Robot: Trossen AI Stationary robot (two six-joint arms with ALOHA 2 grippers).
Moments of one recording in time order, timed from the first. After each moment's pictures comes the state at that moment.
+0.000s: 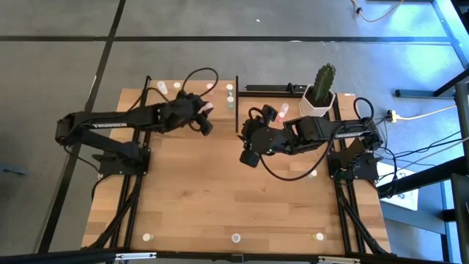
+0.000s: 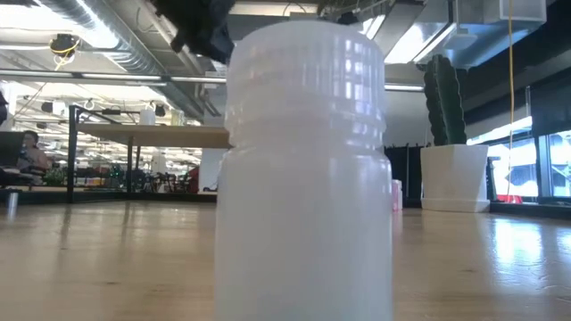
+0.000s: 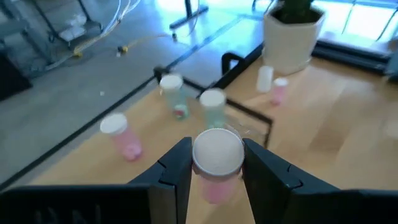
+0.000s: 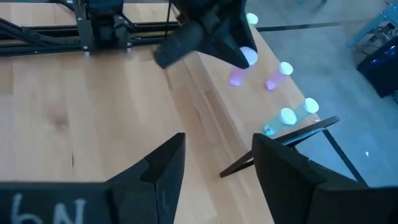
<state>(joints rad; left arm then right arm) 0.18 1.16 1.00 -0.36 -0.54 -0.20 0.22 1.77 2.04 -1.06 0.63 0.26</state>
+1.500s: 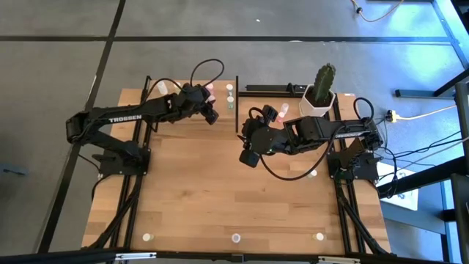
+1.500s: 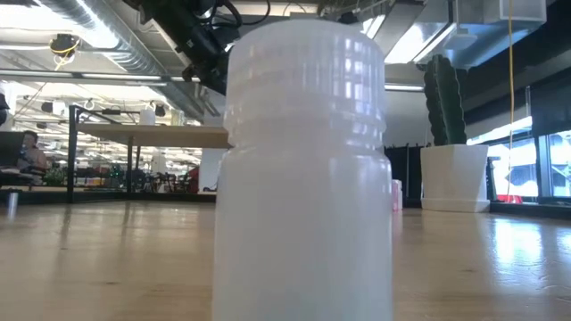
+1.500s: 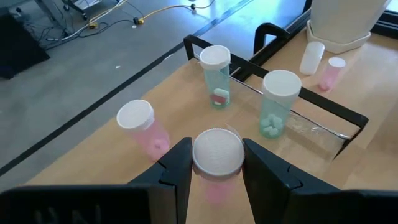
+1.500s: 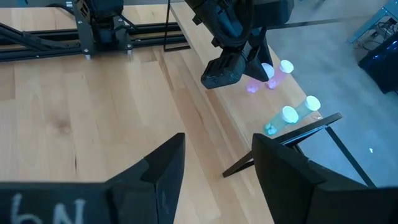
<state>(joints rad) 0.38 1.30 1.00 -0.28 -0.43 -0.15 0.22 1.77 2.04 -1.06 0.63 0.28</state>
